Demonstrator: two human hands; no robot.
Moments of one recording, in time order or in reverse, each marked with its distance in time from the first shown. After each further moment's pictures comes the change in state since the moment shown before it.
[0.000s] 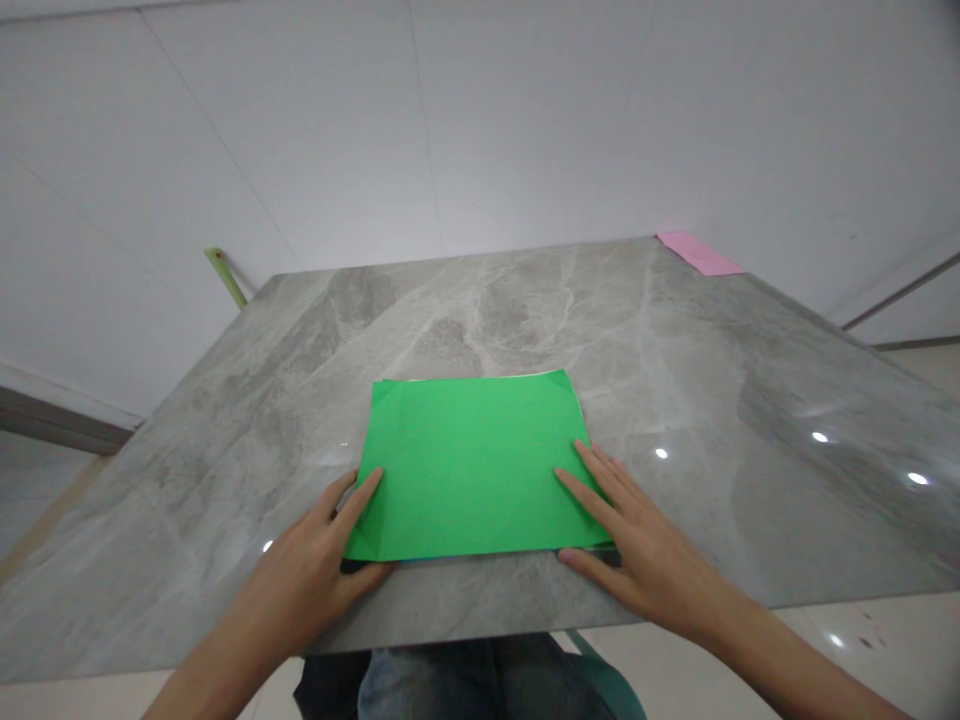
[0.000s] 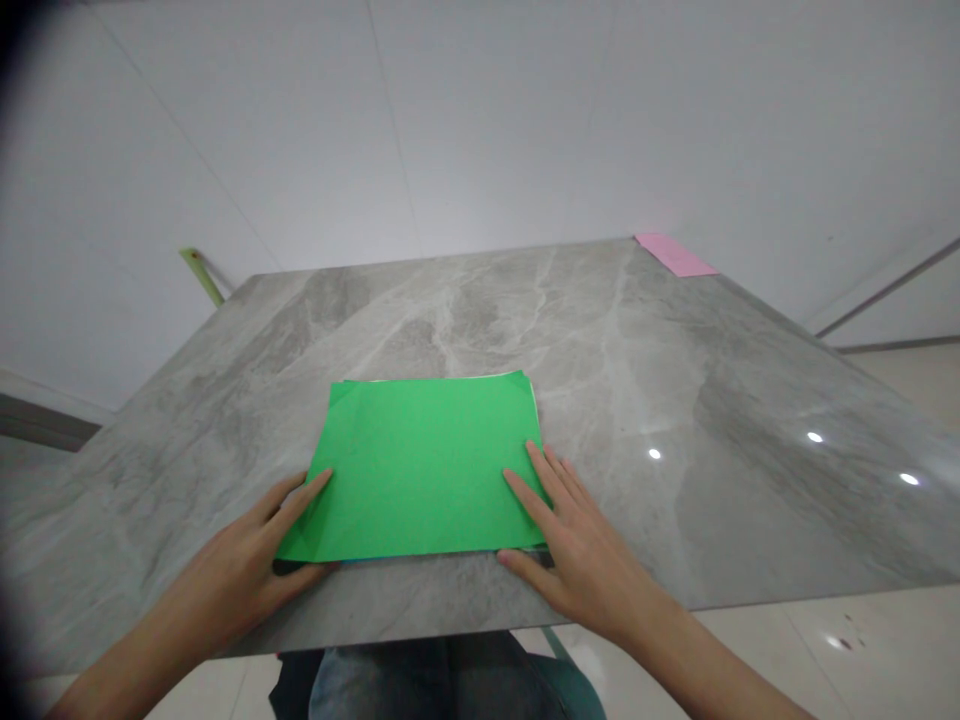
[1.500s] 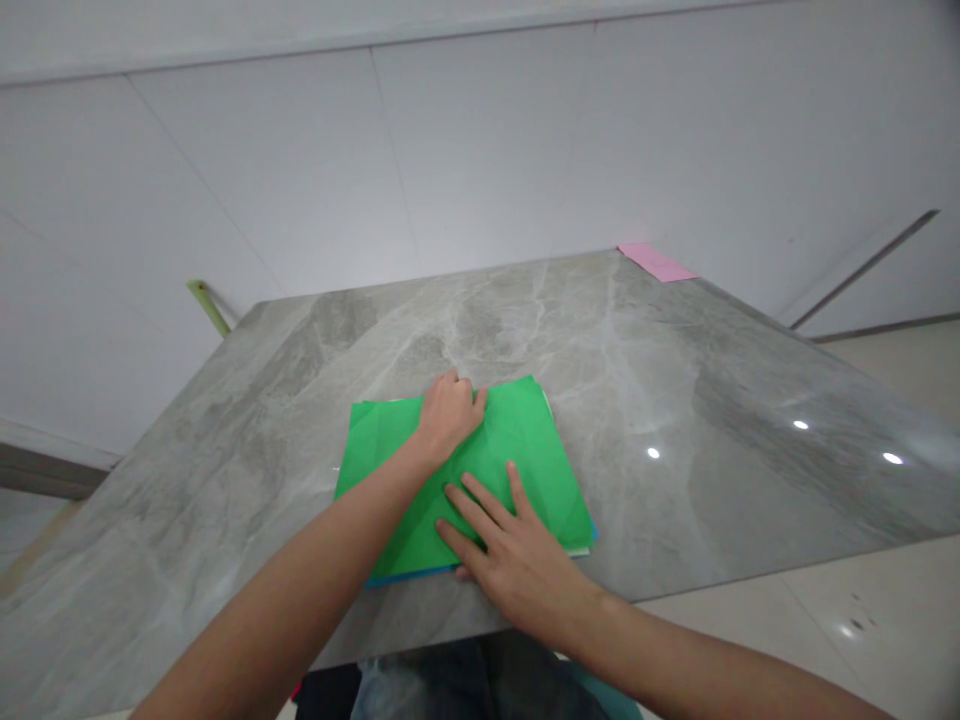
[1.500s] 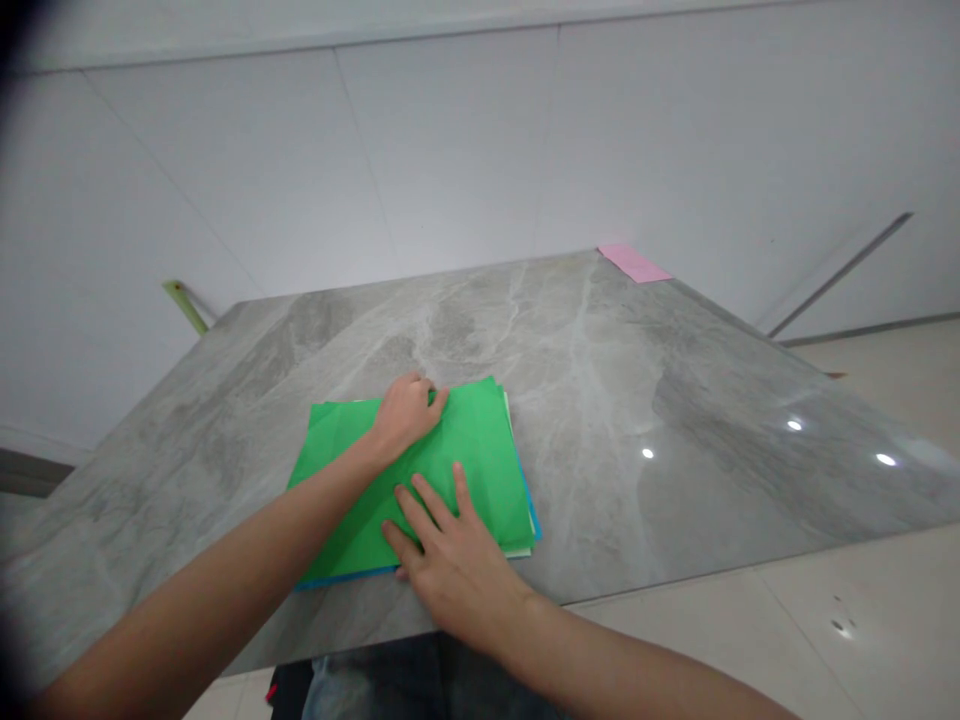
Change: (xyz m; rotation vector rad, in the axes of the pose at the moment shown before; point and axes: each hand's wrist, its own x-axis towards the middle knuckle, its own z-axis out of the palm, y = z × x) left_hand 0.209 0.125 0.005 0.013 0.152 0.001; right_hand 0.048 -0.076 0.014 -0.067 0.006 -0.270
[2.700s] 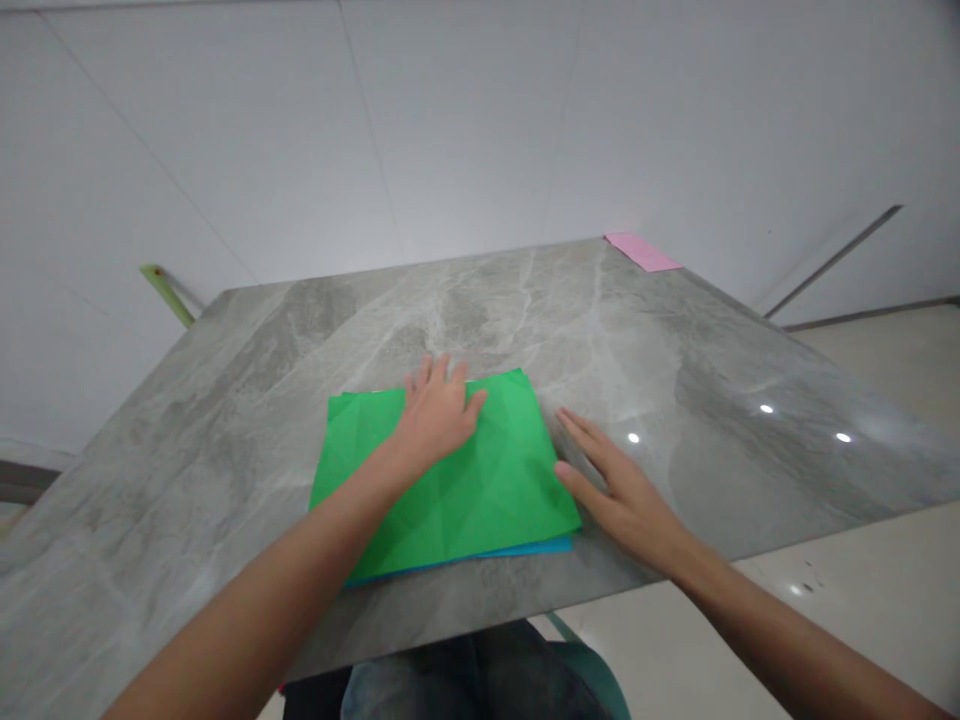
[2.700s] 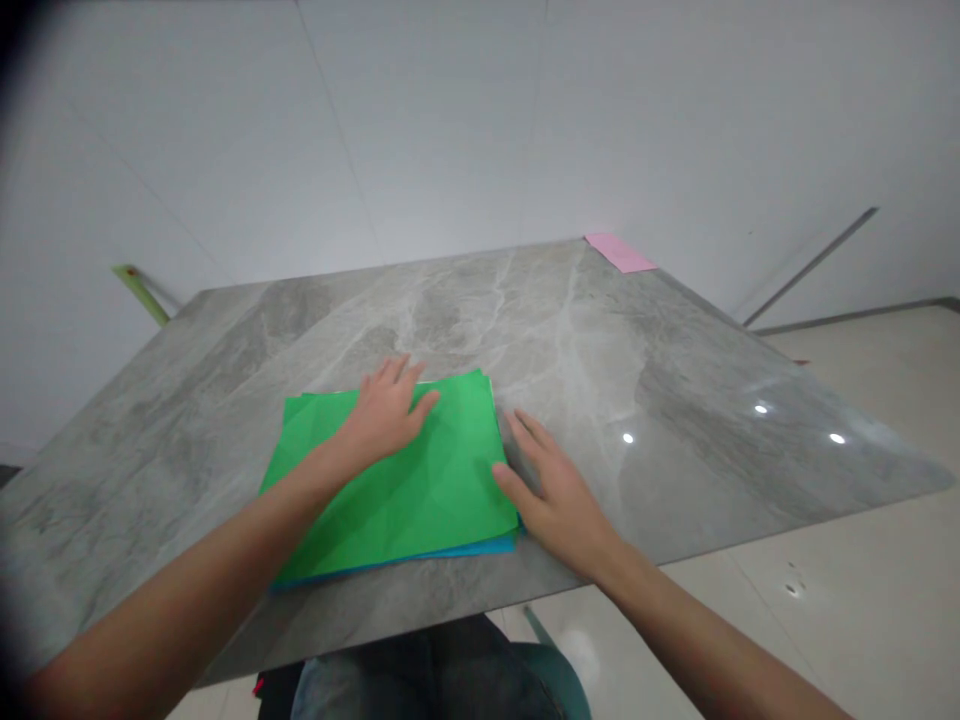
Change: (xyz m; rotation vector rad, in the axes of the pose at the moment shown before) left_hand -0.020 0.013 -0.028 -0.155 -0.076 0.057; right_hand -0.061 0.087 -0.036 0.500 0.217 0.644
